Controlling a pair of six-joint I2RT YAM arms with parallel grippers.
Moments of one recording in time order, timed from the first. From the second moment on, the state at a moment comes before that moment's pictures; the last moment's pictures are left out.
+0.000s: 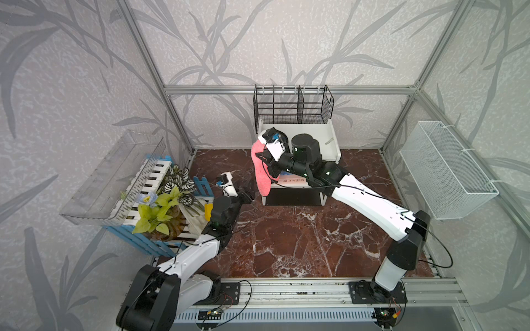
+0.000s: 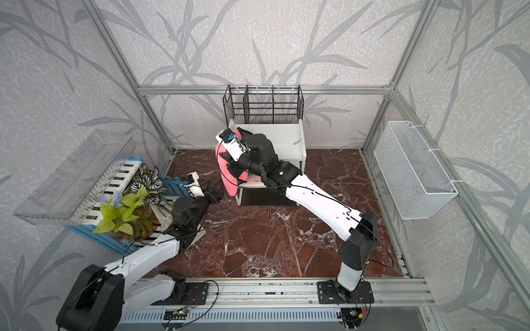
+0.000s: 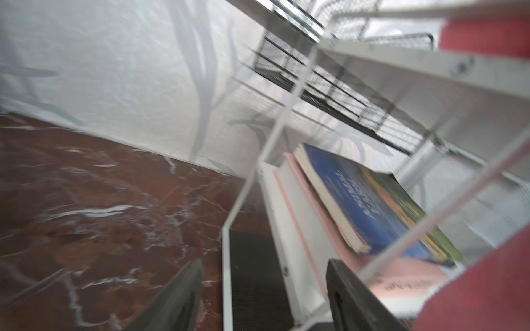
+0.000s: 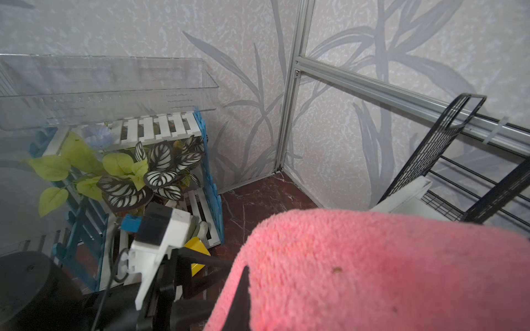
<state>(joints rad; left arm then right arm) -0.32 1.07 0.38 0.68 -0.18 -0.51 0.86 1.76 1.81 -0.25 -0.14 -0.11</state>
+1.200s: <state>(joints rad) -0.31 1.09 0.41 0.54 -0.47 -0.63 0.88 1.92 1.40 -0.14 -0.05 -0.17</state>
